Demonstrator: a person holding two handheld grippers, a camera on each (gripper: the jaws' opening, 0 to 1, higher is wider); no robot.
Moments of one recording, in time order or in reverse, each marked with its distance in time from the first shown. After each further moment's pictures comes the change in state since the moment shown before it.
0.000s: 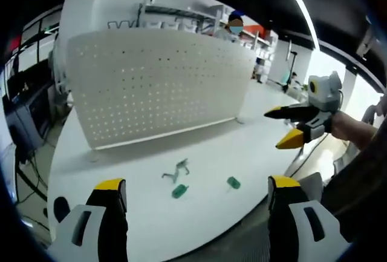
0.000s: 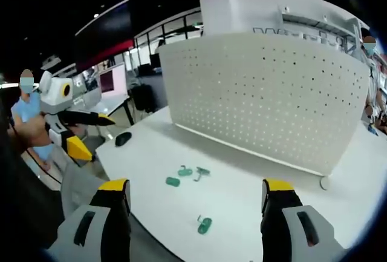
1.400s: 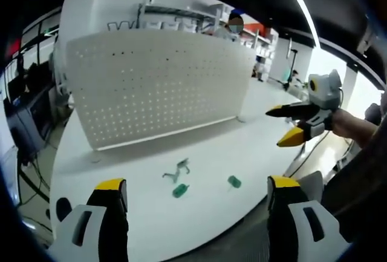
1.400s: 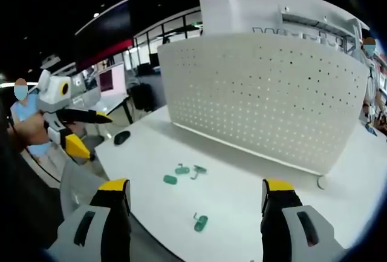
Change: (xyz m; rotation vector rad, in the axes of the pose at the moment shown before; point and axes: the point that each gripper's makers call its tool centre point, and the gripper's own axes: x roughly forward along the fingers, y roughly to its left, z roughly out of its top) left arm -0.001 -0.002 0.001 0.019 0.005 0.010; right arm -0.005 -0.007 -0.001 0.000 -0.001 -0.011
